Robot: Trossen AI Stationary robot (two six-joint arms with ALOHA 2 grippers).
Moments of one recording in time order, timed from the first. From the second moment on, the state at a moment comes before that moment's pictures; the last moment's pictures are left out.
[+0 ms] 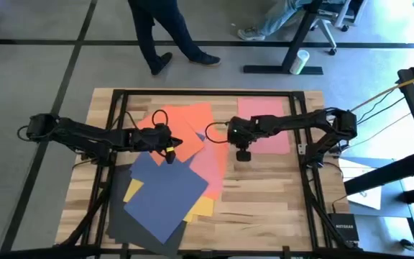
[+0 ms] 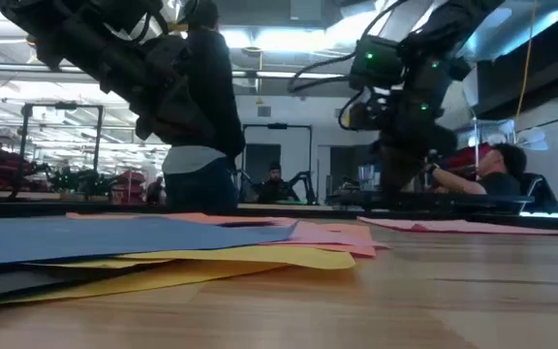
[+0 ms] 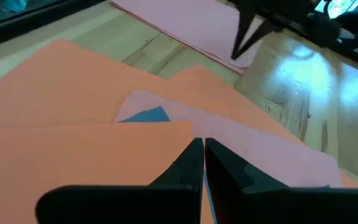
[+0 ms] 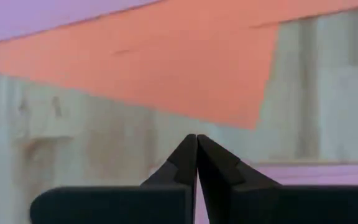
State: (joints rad) left arm 0.02 1.15 0.48 0.16 -0.30 -0.43; right arm -0.24 1.62 0.91 -0.47 -0.05 -0.22
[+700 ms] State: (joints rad) left arm 0.02 1.15 0.48 0.16 -0.30 -0.44; right arm -0.28 1.73 0.91 -0.53 -0.02 -0.29
